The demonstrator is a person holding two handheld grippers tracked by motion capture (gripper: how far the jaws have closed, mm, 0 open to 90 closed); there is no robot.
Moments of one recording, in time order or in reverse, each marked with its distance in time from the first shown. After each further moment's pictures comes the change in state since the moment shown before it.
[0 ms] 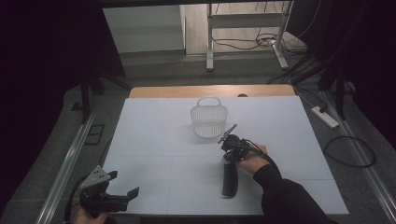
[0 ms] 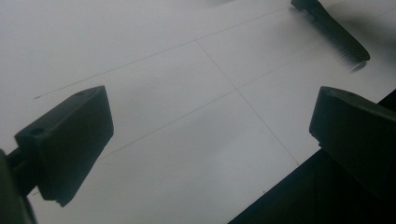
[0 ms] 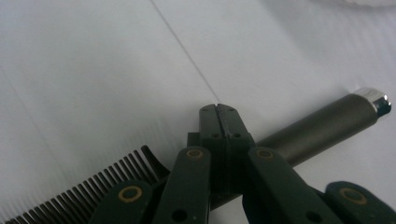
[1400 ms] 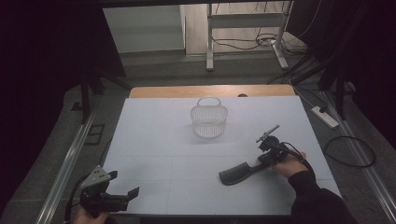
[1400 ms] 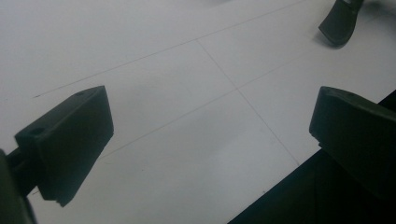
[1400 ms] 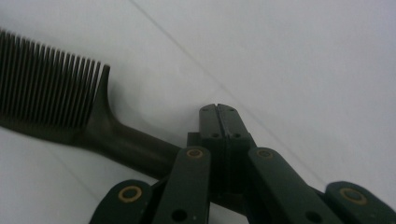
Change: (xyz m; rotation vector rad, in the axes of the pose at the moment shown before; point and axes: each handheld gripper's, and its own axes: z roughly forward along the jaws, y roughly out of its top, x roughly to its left) left arm 0.000 0.001 0.001 0.006 0.002 -0.002; right arm -0.053 -0.094 -0.041 0.032 -0.052 0.206
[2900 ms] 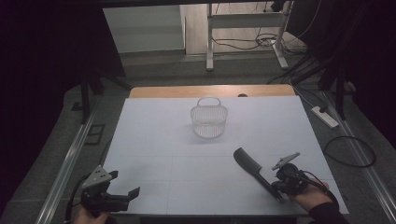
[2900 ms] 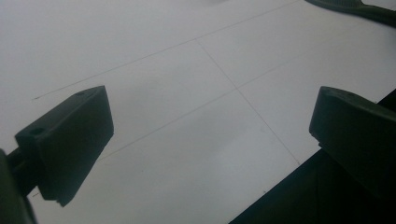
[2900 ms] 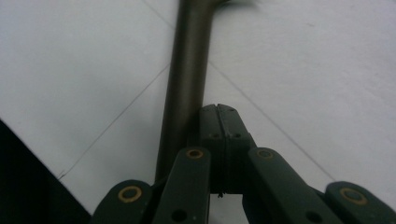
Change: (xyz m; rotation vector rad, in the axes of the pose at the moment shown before) left arm -0.001 0.001 0.001 0.004 0.003 0.011; right arm 0.042 -0.079 -0.032 0.014 0.039 0.012
